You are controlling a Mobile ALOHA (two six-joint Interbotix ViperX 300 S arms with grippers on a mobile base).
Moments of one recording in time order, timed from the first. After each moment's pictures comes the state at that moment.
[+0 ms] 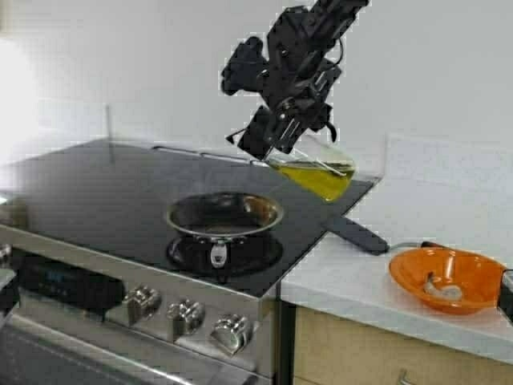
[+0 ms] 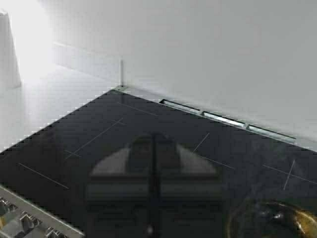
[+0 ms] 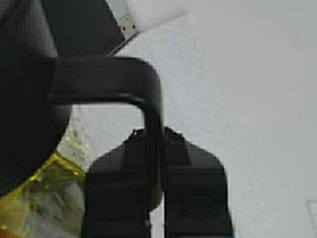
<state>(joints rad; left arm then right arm) -0.02 -1.00 1.21 0.00 -0.24 -0.05 0.69 0.69 0.04 1.42 -0.98 -1.98</state>
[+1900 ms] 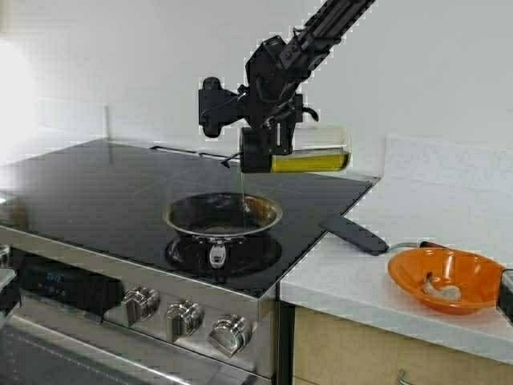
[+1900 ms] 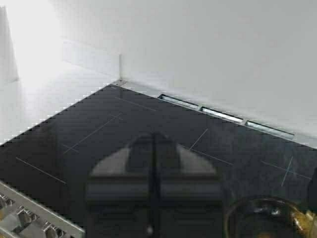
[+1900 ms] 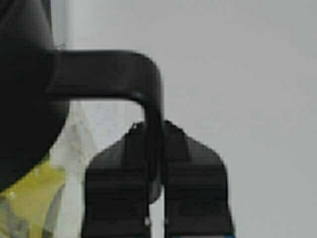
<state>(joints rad) -0.02 -1.00 1.21 0.00 -0.23 -0.06 0.68 0.85 -0.17 1.24 -1.01 -2.40</state>
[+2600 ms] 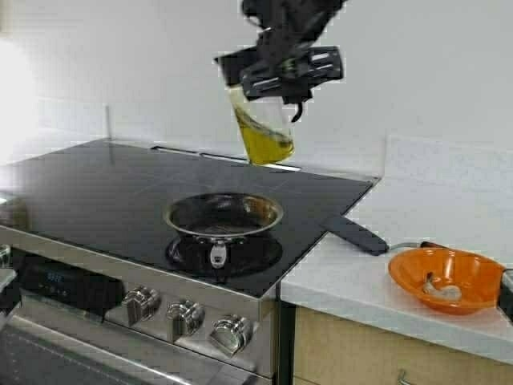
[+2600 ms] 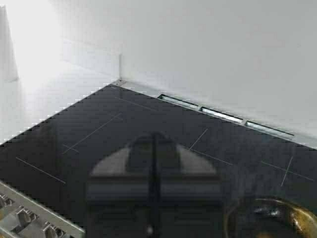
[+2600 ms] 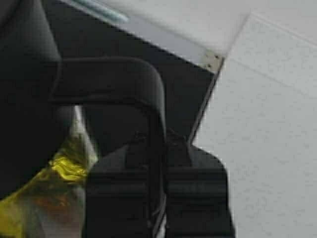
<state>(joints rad) -0.02 -1.00 1.21 0.00 -0.23 -0.06 0.68 0.52 0.14 1.35 -0.79 -1.14</state>
